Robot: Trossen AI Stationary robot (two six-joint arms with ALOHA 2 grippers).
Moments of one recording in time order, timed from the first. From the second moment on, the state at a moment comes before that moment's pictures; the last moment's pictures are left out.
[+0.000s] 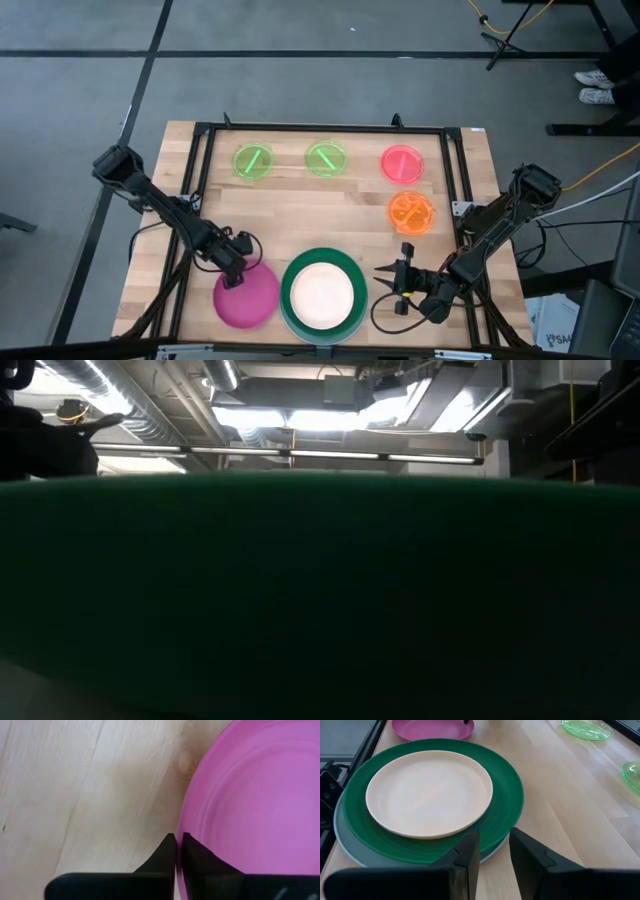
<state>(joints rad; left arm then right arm) -0.62 1.34 0.60 -0.60 -0.05 -1.03 0.88 1.49 0.76 -0.13 0.85 0.67</state>
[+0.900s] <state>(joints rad) -0.61 1.08 0.60 -0.46 -0.08 -1.03 0.88 1.49 0.76 -0.13 0.85 0.67</state>
